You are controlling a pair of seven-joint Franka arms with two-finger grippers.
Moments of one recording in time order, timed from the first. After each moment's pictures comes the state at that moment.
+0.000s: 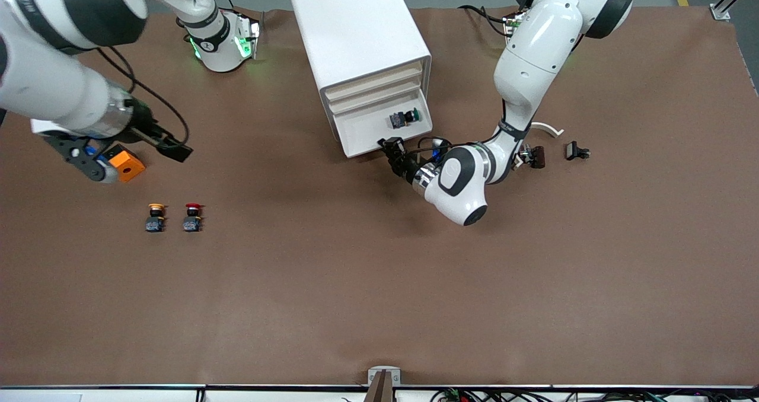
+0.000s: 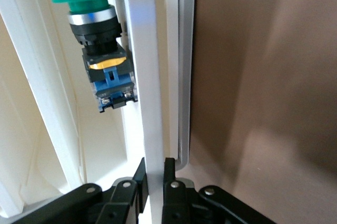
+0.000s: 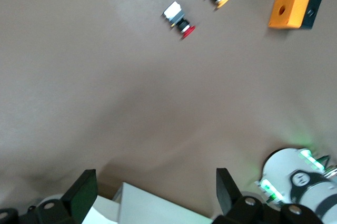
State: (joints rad) left arm -0.52 0.88 -0.06 -1.54 -1.08 1.71 -2.13; right arm 0.30 0.13 -0.05 -1.55 0.06 1.47 0.96
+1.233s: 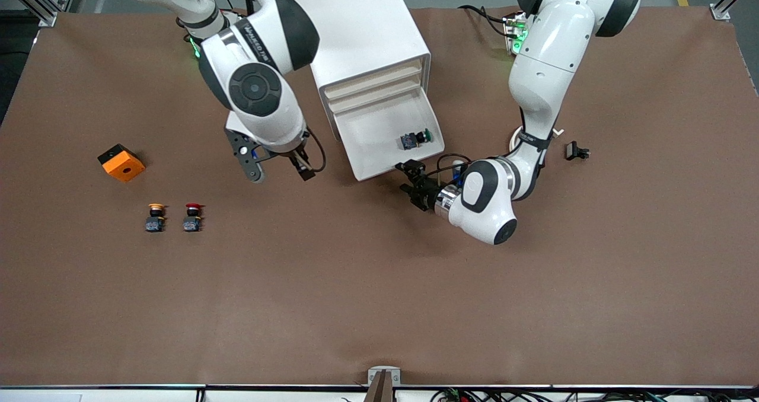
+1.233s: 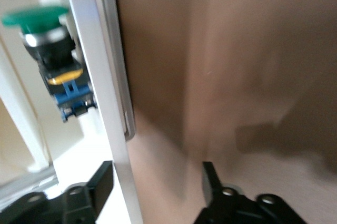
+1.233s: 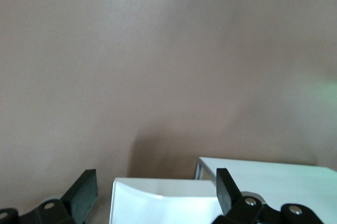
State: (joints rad) left arm -0.52 0.89 0.06 -1.42 -0.96 1.73 -2.06; right arm 0.64 0.35 -0.04 -1.53 0.06 1.69 1.68
